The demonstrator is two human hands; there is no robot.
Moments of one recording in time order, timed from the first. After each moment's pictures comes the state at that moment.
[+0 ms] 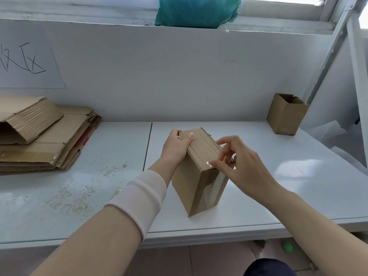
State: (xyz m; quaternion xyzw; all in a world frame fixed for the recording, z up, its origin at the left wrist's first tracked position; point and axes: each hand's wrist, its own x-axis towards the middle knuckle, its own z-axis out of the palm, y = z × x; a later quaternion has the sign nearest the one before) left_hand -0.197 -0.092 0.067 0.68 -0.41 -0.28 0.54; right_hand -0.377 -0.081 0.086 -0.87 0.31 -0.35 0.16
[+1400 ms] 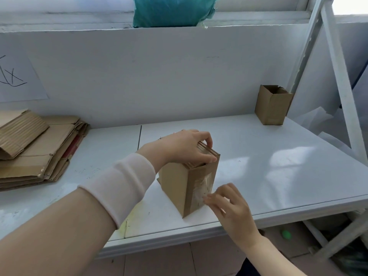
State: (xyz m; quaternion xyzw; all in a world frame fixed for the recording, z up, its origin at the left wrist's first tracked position) left_hand -0.233 -0.075 0.120 0.63 -0.76 -0.12 0.09; right_hand -0.394 -0.063 -0.039 -0.82 0.24 -0.51 -0.02
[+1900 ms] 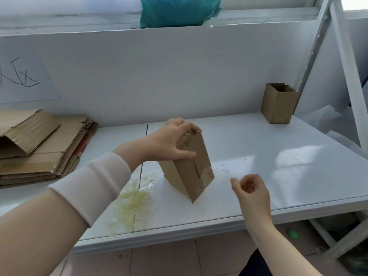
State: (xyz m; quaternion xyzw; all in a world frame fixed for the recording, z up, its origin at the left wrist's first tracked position) left_hand -0.189 -0.052 0.125 0.60 -0.78 -0.10 0.16; right_hand -0.401 -0.053 -0.001 -0.53 0.51 -0.53 0.42
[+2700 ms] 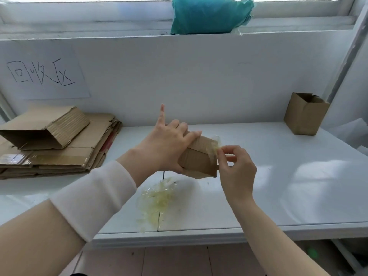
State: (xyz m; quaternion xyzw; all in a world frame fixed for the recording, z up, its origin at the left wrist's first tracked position) left_hand -0.152 -0.009 0.135 0.63 -0.72 0.26 -0.14; right_hand -0.306 -0.055 0.057 -0.63 0.43 -0.59 0.26
